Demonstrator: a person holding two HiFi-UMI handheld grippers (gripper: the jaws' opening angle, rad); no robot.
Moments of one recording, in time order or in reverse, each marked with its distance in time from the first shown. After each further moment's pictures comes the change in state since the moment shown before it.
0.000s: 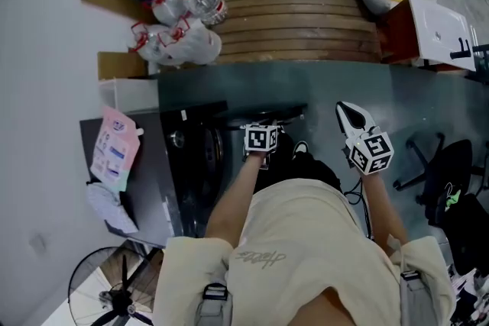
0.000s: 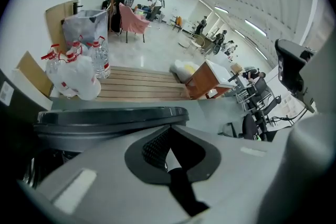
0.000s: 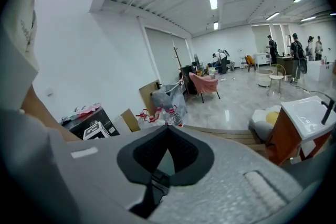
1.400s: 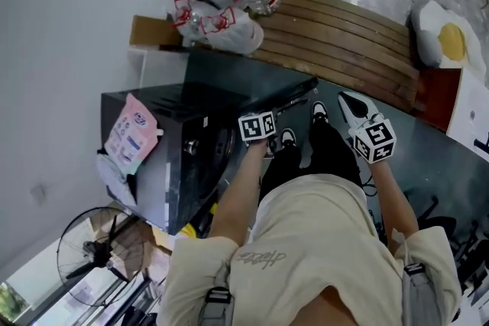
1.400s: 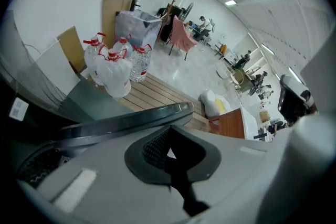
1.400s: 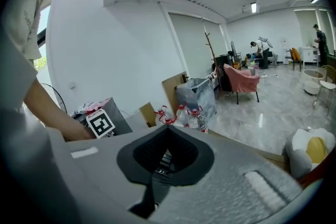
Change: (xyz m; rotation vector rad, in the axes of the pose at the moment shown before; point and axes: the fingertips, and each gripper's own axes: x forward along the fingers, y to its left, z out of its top) left arm -0.016 0.110 0.146 -0.481 -0.187 0.185; right arm 0.201 -0.036 0.107 -0.177 0.122 0.370
